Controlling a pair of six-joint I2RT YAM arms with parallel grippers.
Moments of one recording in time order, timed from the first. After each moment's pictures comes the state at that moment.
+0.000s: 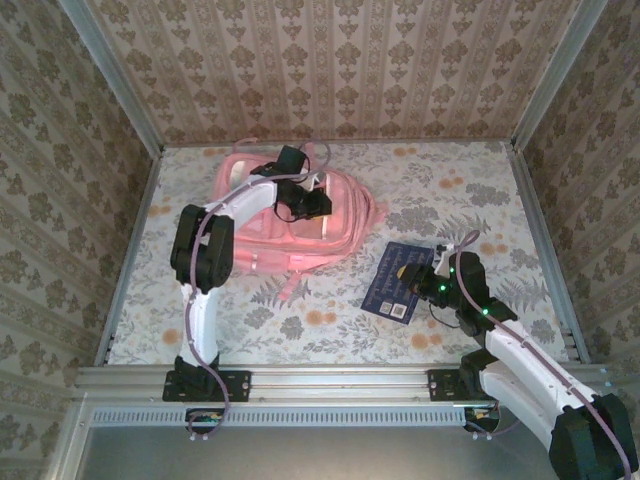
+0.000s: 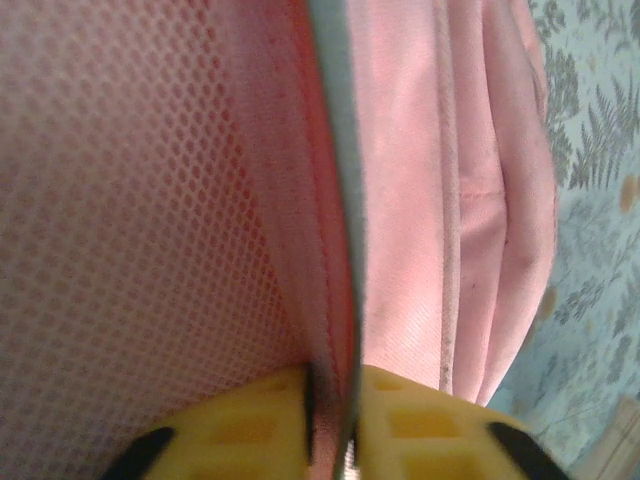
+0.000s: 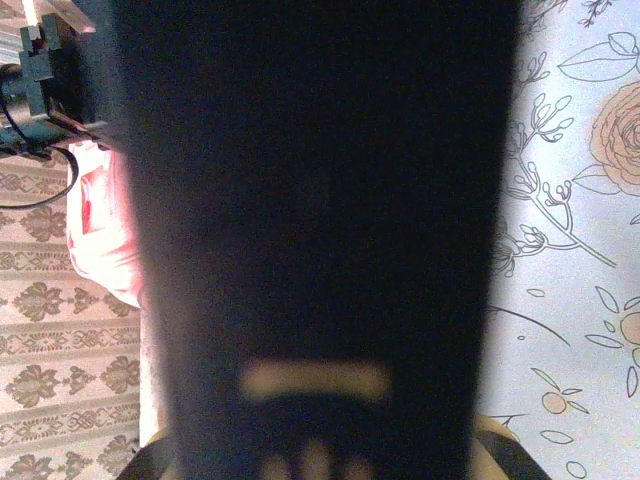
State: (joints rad) left arm -0.49 2.13 1.69 -0.64 0.56 -0.40; right arm 0.27 0.77 0.29 -0.07 -0.39 0.93
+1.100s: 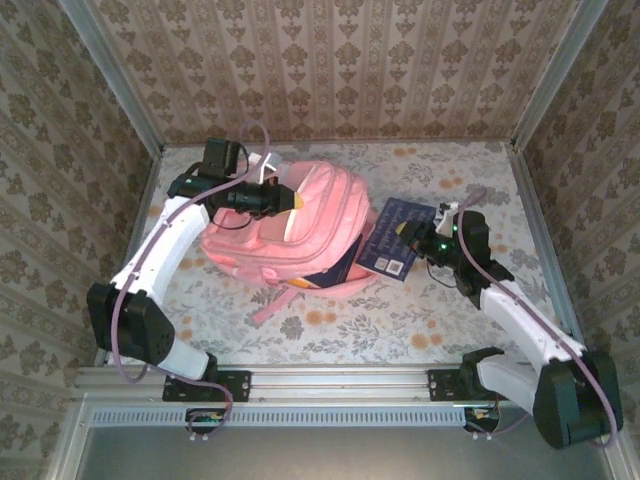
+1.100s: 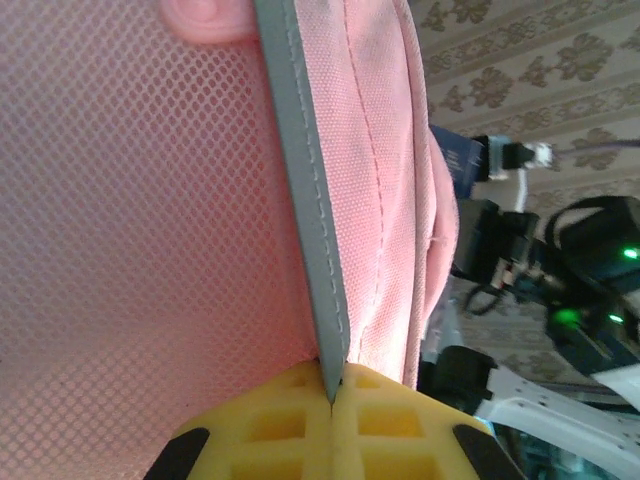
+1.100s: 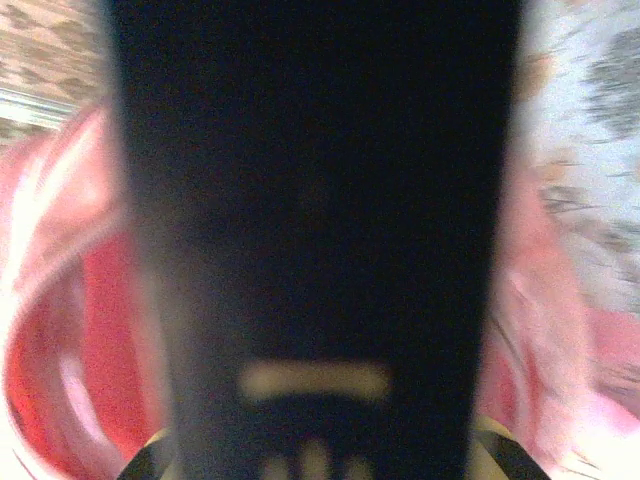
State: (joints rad) left arm -0.33 1.48 1.40 -0.76 0.90 -0.43; right arm 0.20 1.09 0.57 0.13 -0.49 1.01
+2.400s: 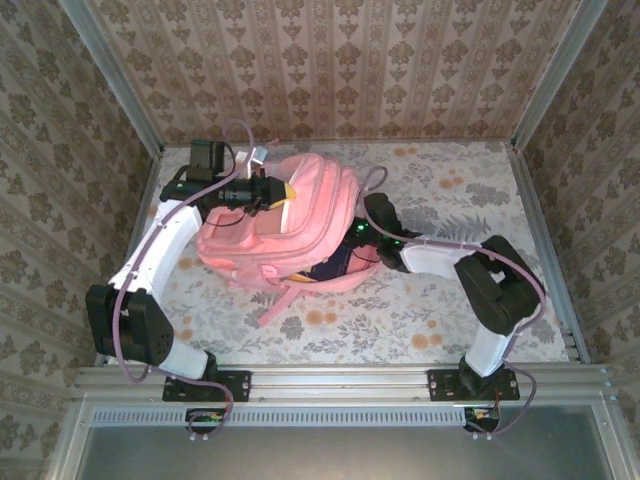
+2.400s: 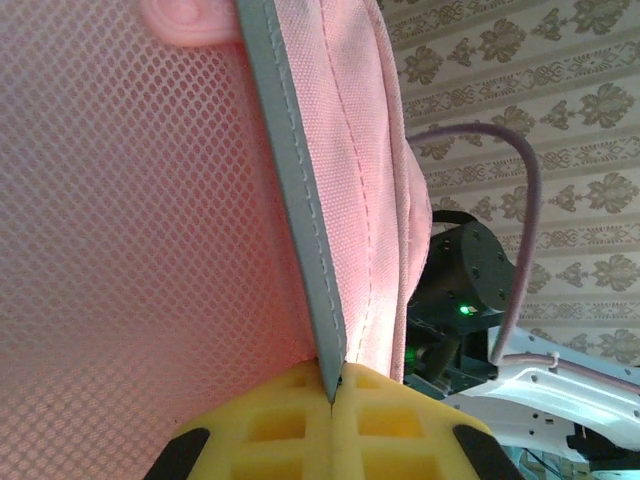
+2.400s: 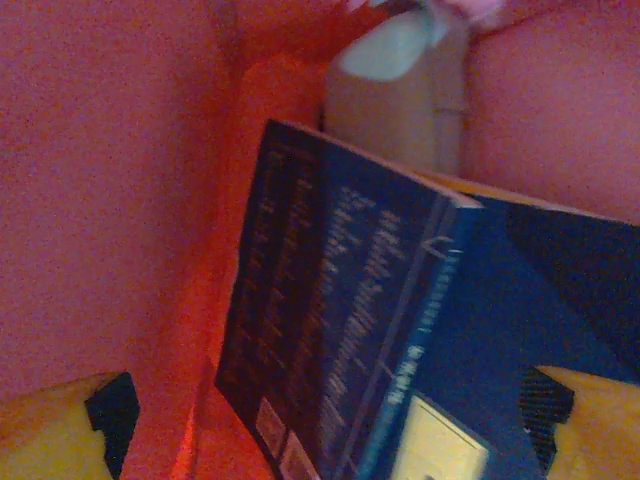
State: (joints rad) left arm -0.26 1.48 1.34 -0.59 1.00 -0.58; right arm 0.55 1.72 0.89 0.45 -0.32 1.05
